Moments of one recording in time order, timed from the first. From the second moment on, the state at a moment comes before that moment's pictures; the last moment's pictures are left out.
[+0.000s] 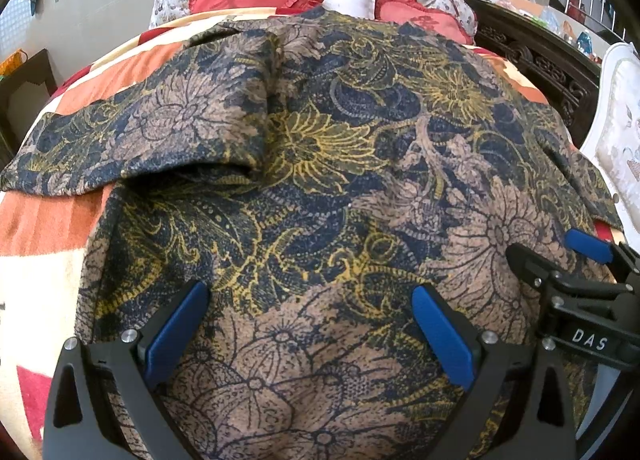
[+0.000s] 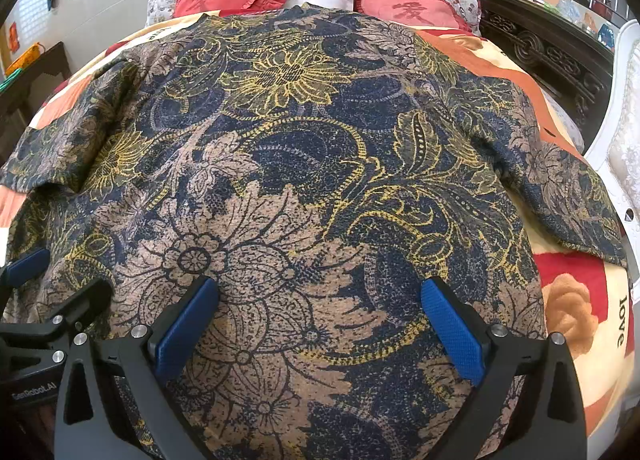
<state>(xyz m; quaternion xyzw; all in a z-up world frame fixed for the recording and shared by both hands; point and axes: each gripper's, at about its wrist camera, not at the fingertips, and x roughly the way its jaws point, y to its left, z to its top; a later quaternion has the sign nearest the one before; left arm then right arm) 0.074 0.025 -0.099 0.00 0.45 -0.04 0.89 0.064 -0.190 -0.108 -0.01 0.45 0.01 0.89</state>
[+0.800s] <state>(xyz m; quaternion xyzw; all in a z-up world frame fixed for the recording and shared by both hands) 0.074 0.024 -0.101 0.00 0.46 -0.04 0.89 0.066 -0.183 -0.108 -0.02 0.45 0.00 0.89</state>
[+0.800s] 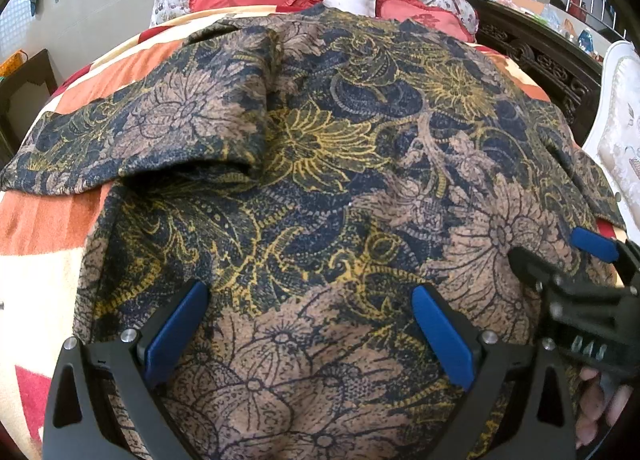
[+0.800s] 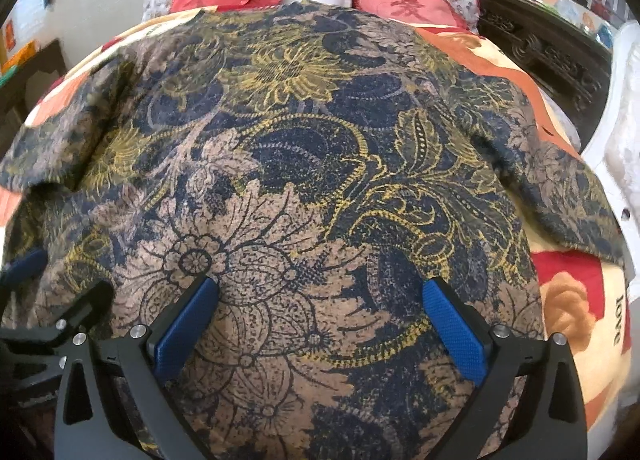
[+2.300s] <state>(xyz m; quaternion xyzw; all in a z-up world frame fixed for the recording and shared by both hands) 0.043 0.095 -0.003 -0.01 0.42 0.05 0.91 -0.019 -0.216 -0.024 0.02 0.31 -0.02 0.95</state>
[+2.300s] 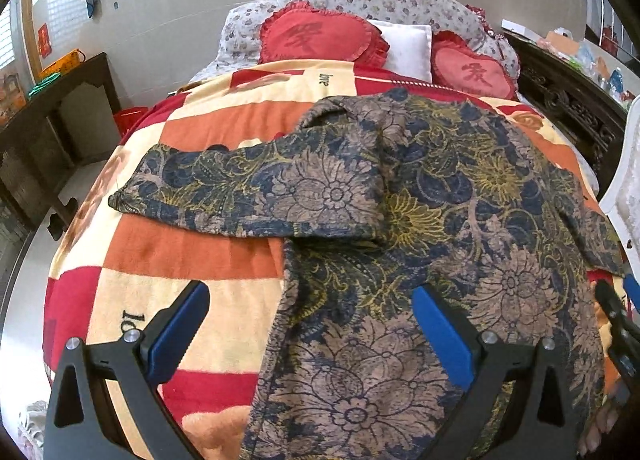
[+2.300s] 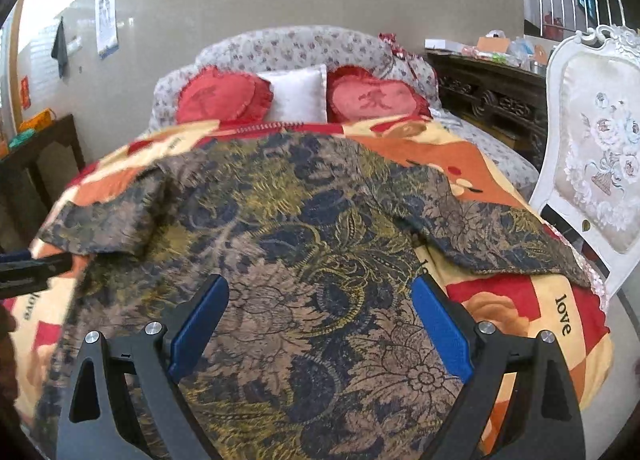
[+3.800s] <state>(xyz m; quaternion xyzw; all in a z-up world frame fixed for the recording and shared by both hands) 0.130 0.396 -0.020 -0.33 0.33 0.08 0.88 0.011 -0.200 -0.101 -0.04 0.39 -0.02 0.92</state>
